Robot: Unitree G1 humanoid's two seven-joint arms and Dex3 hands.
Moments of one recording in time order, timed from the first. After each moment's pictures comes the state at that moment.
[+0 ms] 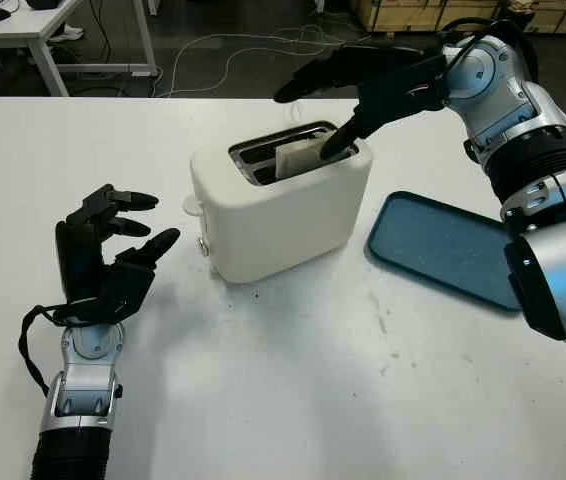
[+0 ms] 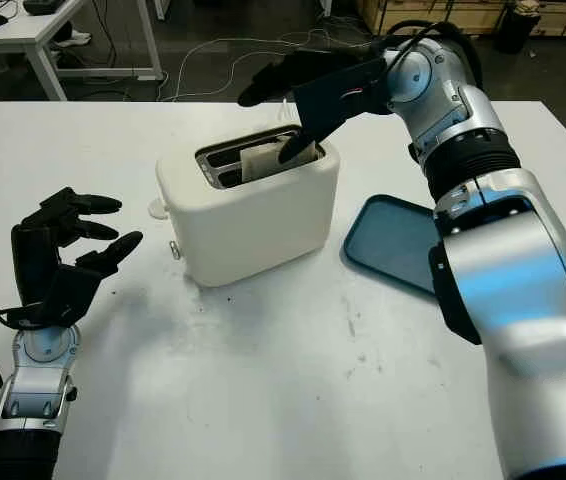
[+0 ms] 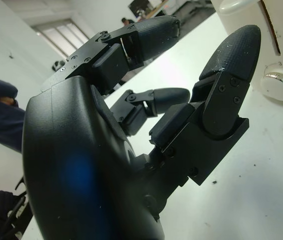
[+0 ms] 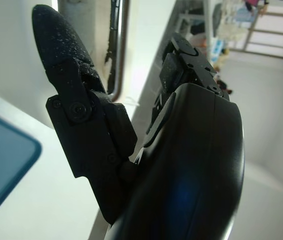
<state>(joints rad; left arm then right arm) -0.14 0.19 0.15 0.10 0.28 -0.28 0.30 -1.32 -0.43 0.31 1.09 -0.39 -0.48 0.67</state>
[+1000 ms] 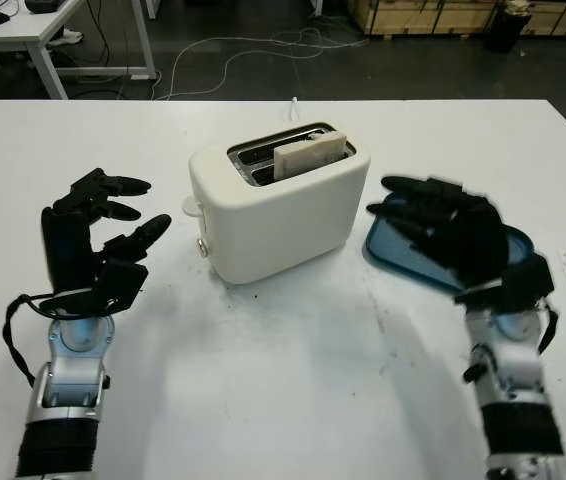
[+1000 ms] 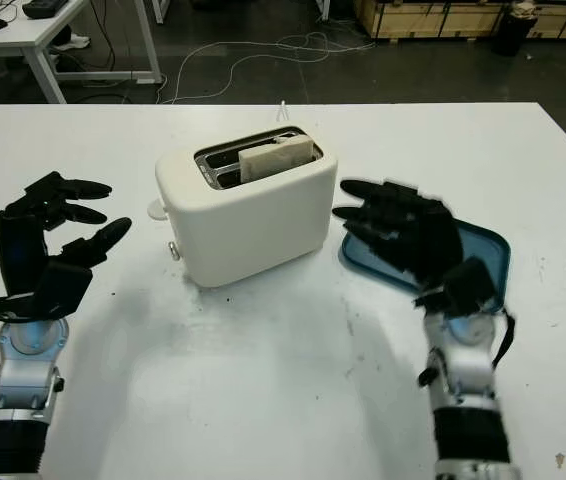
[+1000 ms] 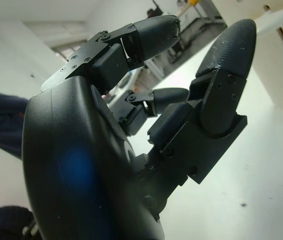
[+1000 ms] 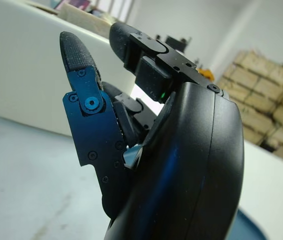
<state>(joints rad) -0.19 0.28 0.17 0.09 0.29 -0.37 0.29 -0.18 -0.16 -0.13 0.19 0.26 -0.27 0.31</state>
